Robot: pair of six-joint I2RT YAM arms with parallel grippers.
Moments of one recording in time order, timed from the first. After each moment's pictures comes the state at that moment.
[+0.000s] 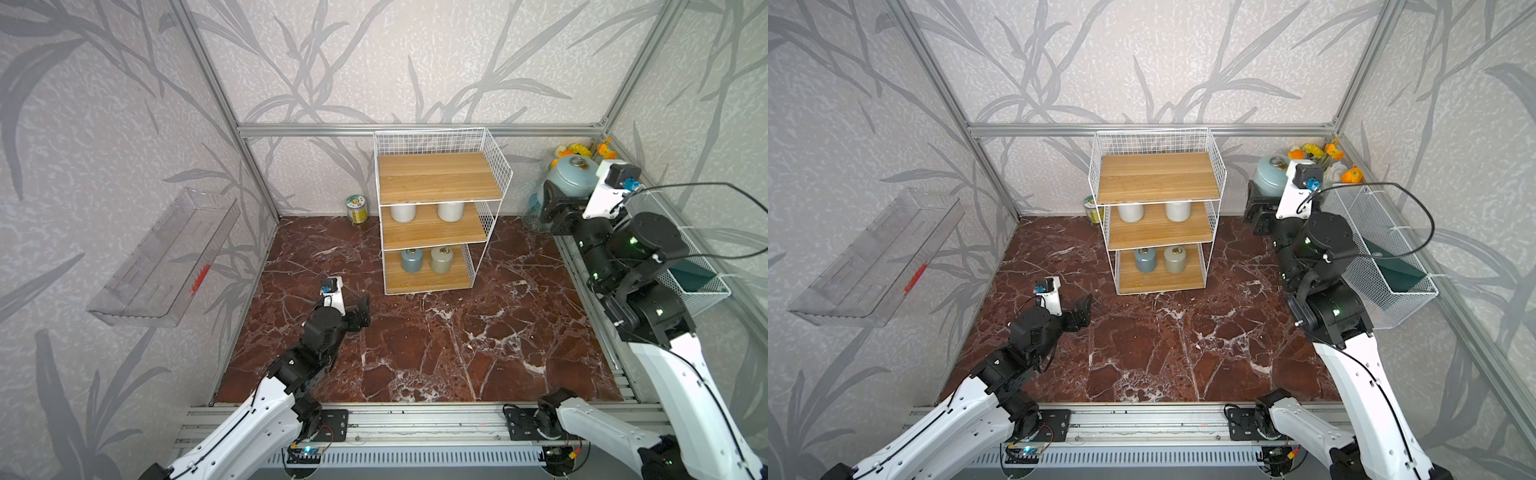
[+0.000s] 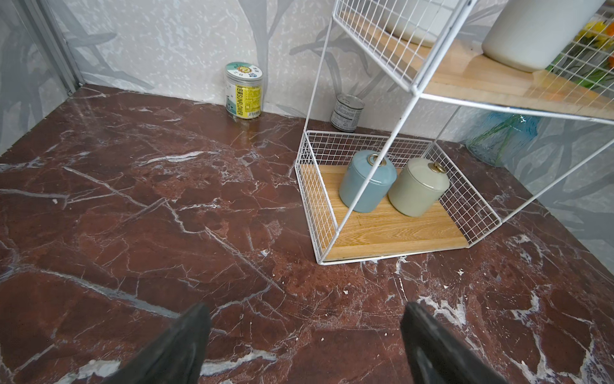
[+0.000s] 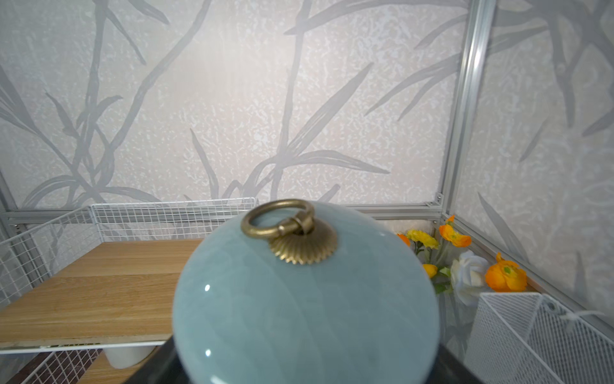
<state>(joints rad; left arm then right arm) -0.57 0.67 0.42 -0.12 -0.33 -0.38 0.34 0.98 1.43 -0.33 0.34 0.02</state>
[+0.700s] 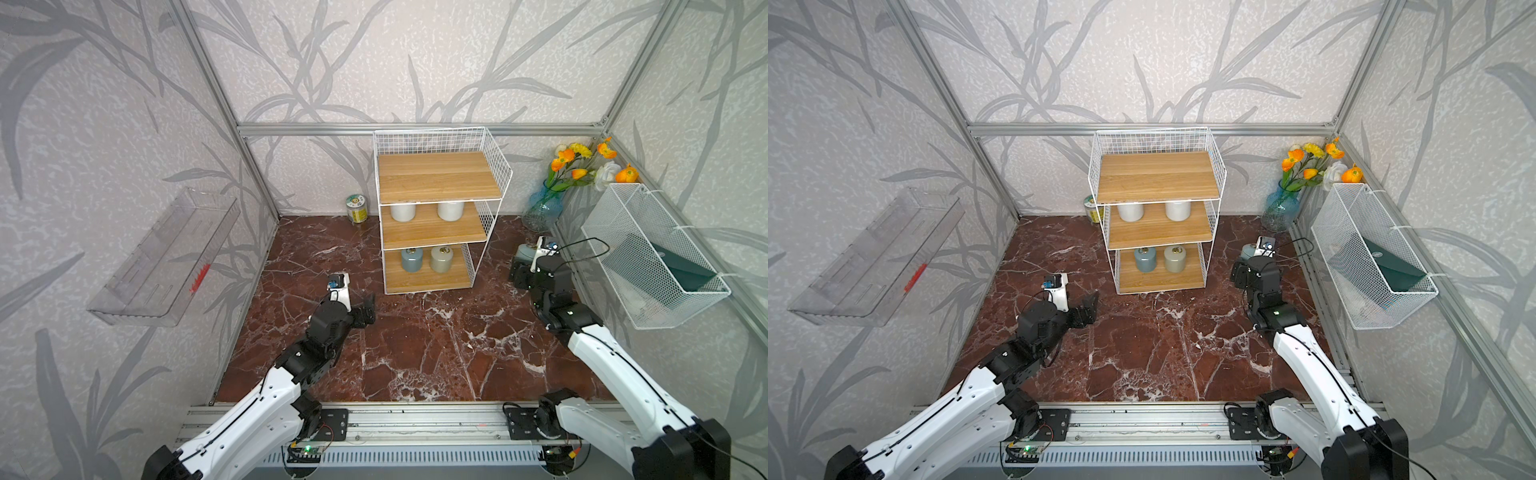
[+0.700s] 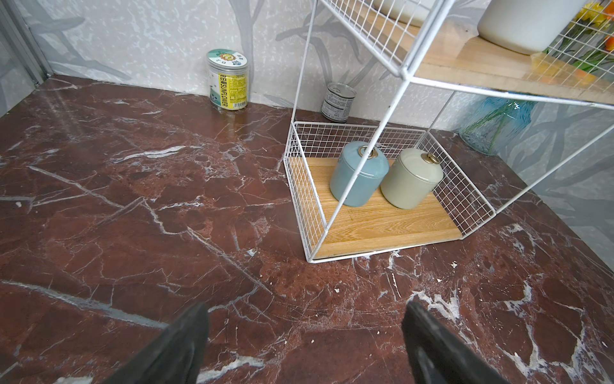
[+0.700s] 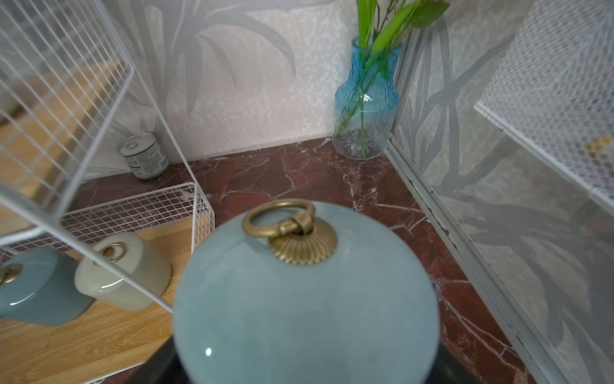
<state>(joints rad) -0.57 0.74 0.44 -0.08 -0.30 -0.37 0.23 1.04 0.71 -0.12 0.39 0.27</state>
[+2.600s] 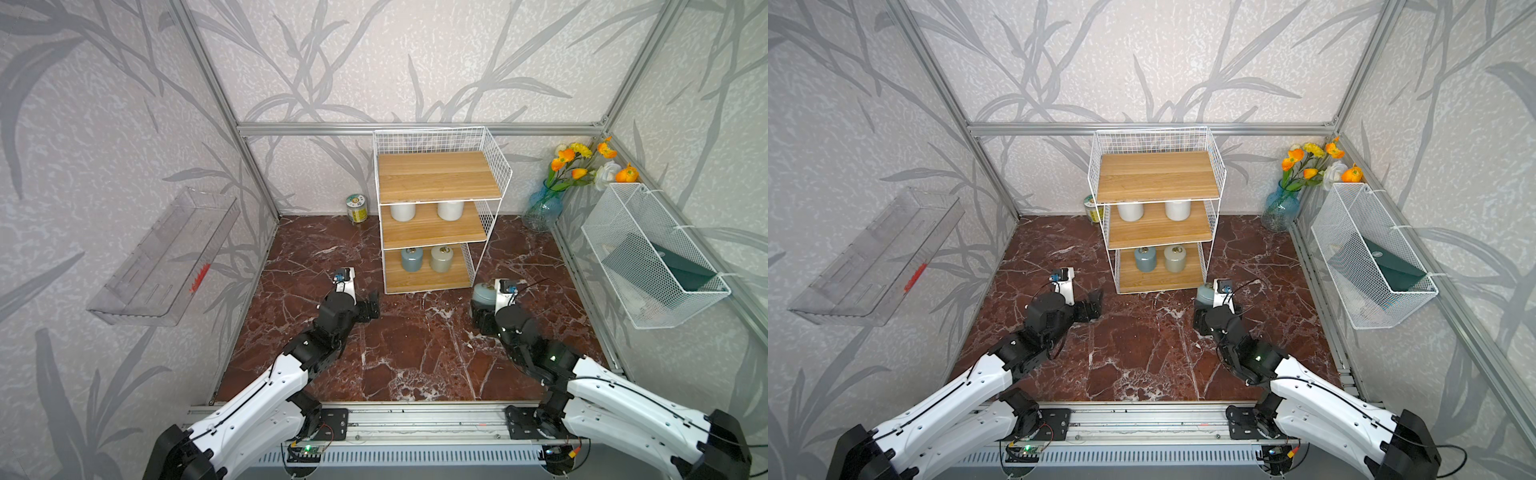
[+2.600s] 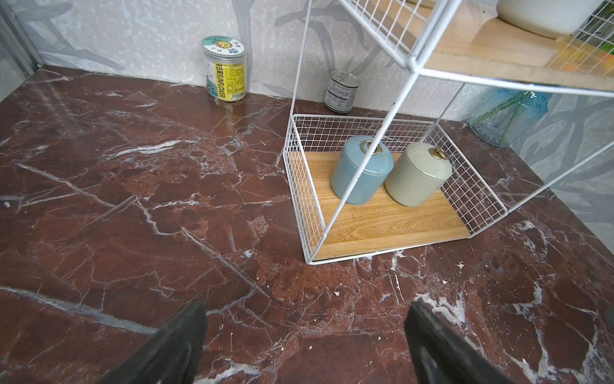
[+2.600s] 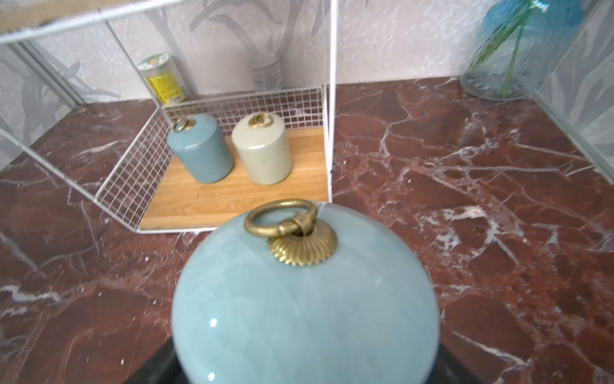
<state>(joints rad) -0.57 0.86 0.51 -0.08 -0.30 -0.38 0.86 0.84 0.47 -0.19 0.58 0.49</state>
